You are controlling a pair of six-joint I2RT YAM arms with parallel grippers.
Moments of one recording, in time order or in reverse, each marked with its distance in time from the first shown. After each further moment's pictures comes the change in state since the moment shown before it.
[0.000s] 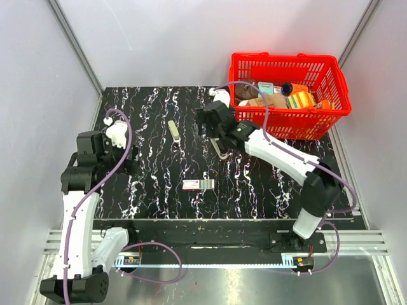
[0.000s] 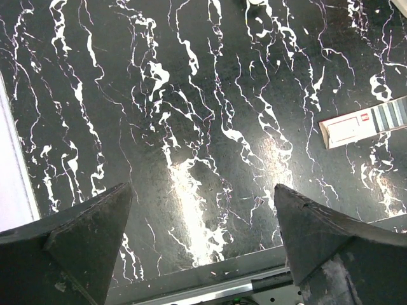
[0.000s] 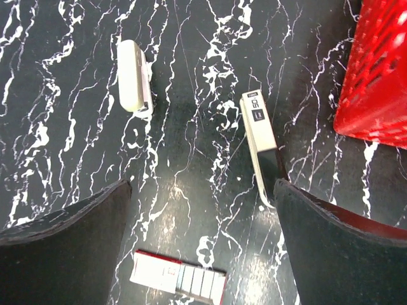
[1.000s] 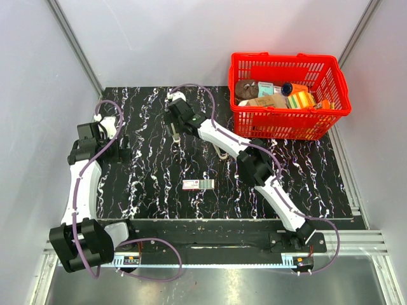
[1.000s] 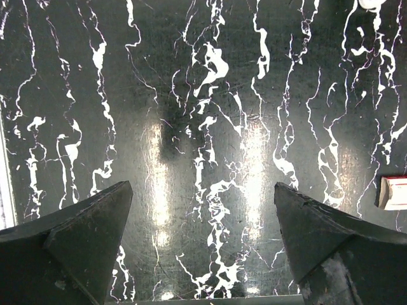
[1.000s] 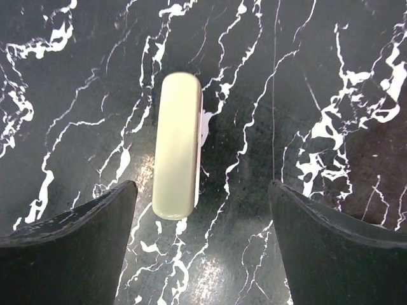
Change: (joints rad) left arm 0.203 0.298 -0.101 0.253 0.002 -0.074; right arm 0.011 0.855 0.883 -0.096 -0.120 -0.224
